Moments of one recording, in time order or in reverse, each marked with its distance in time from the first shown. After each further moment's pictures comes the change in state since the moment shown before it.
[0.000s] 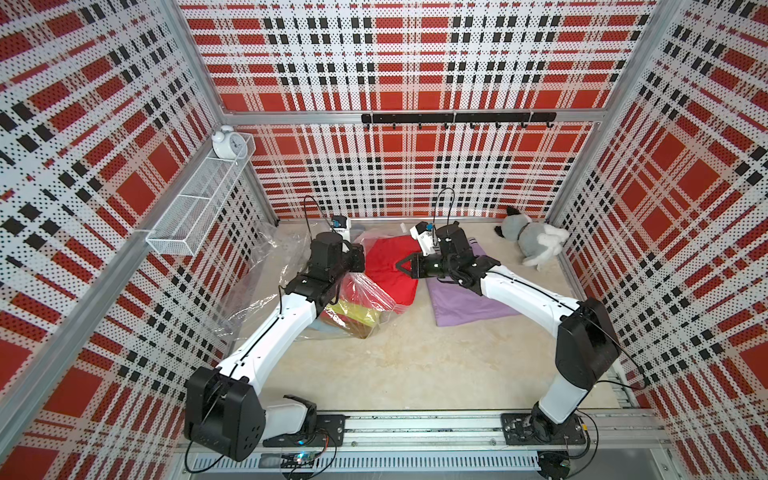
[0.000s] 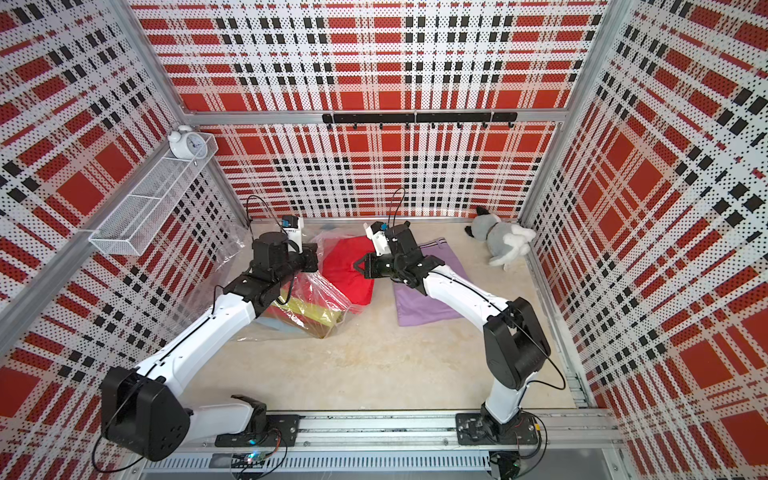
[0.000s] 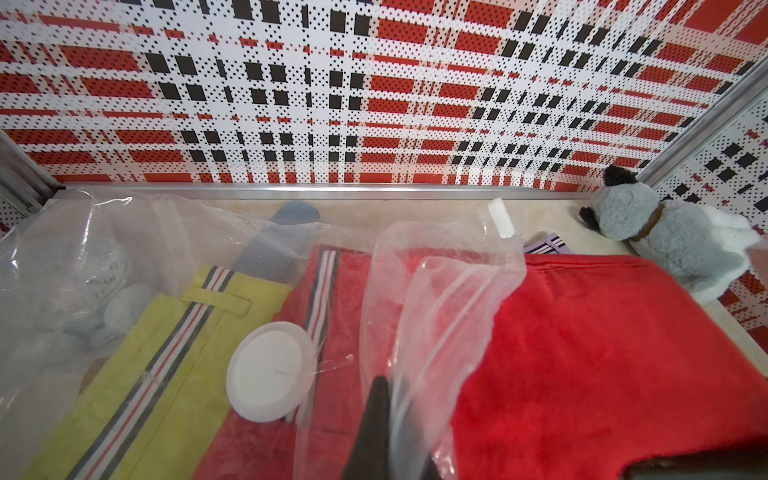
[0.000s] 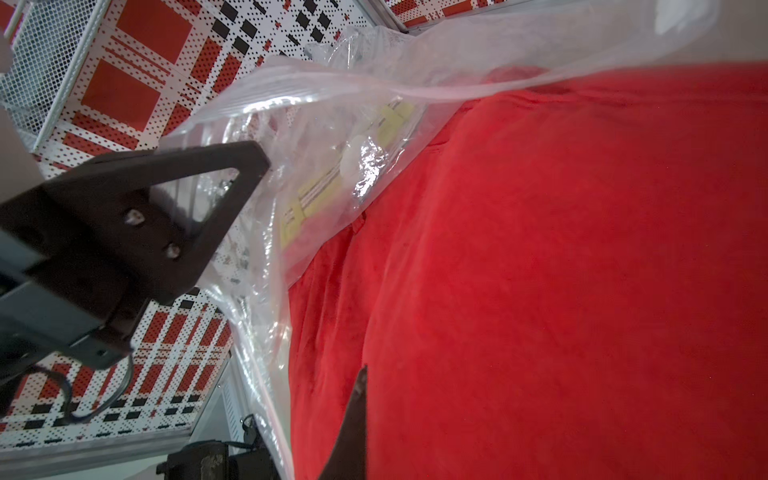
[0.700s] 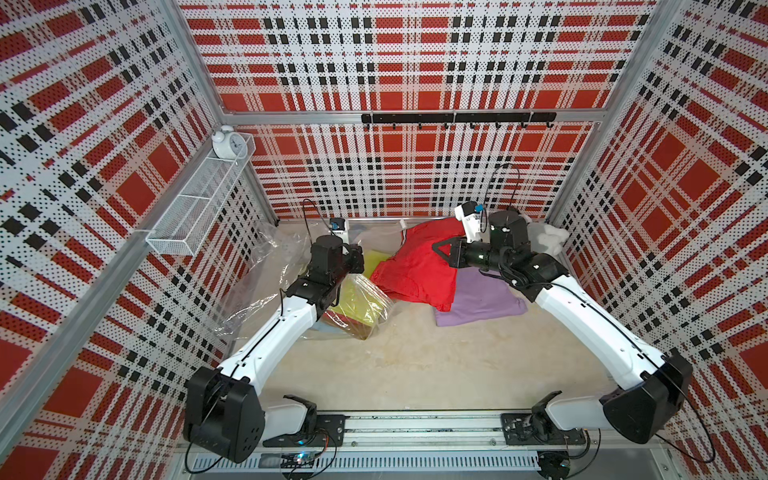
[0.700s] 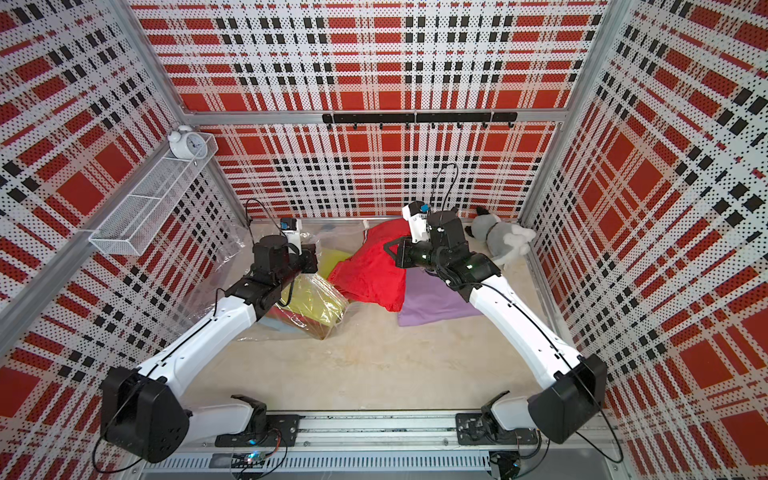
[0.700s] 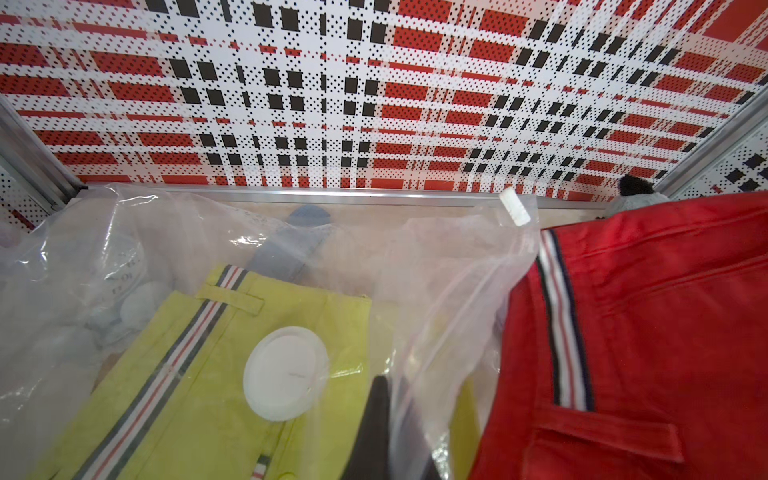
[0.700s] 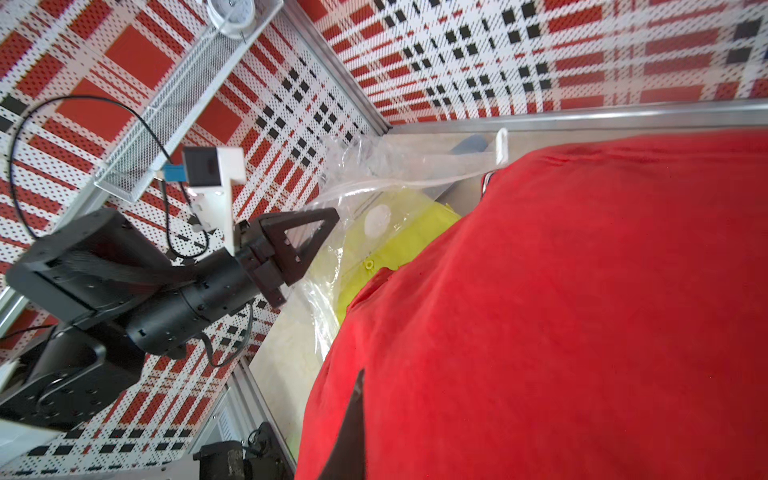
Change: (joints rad) left arm 0.000 0.005 -0.031 0.043 -0.048 -0.023; right arm -0.103 -0.356 0.005 -0.219 0.113 -0.034
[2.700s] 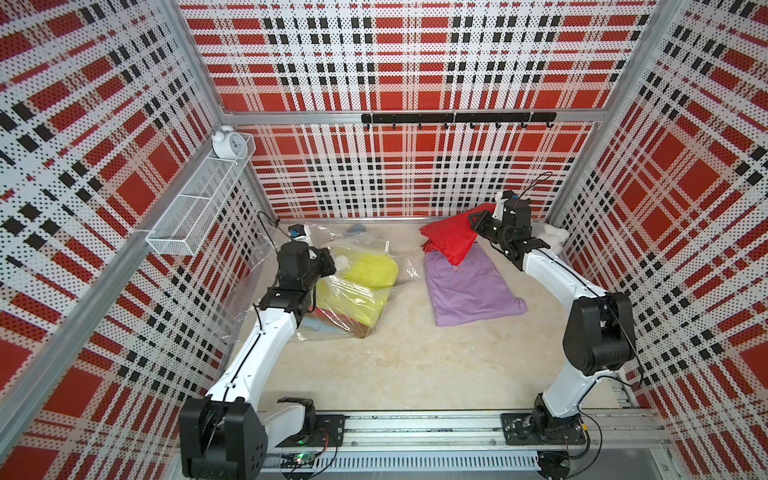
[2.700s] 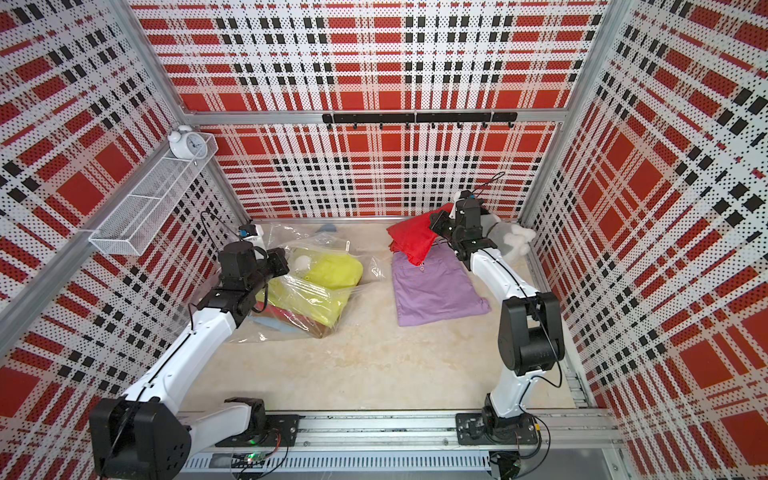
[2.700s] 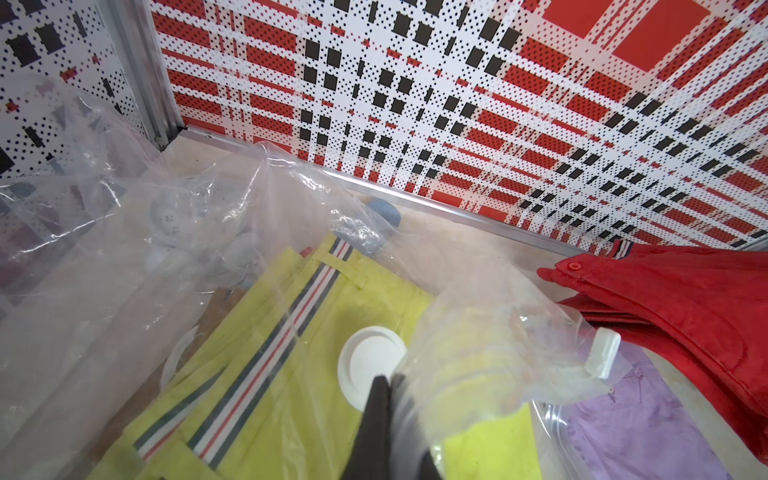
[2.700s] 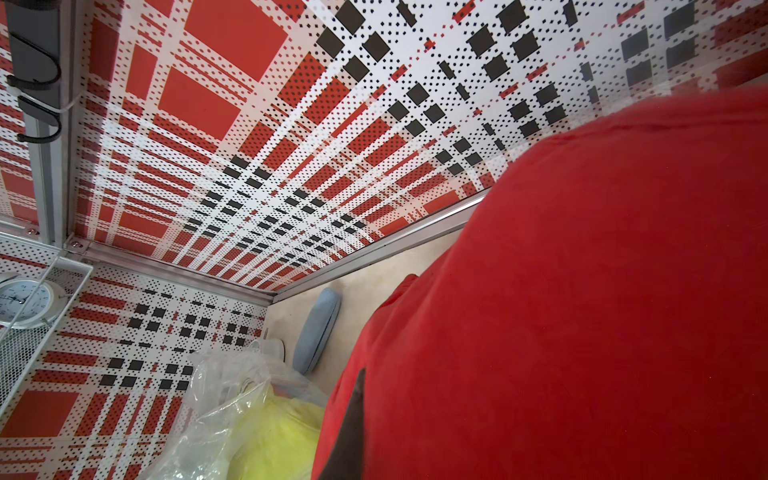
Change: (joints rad) left arm 0.239 -0.127 -0.087 -0.044 0.095 -0.113; right arm -0.330 0.410 -0.004 0.450 0.100 0.250
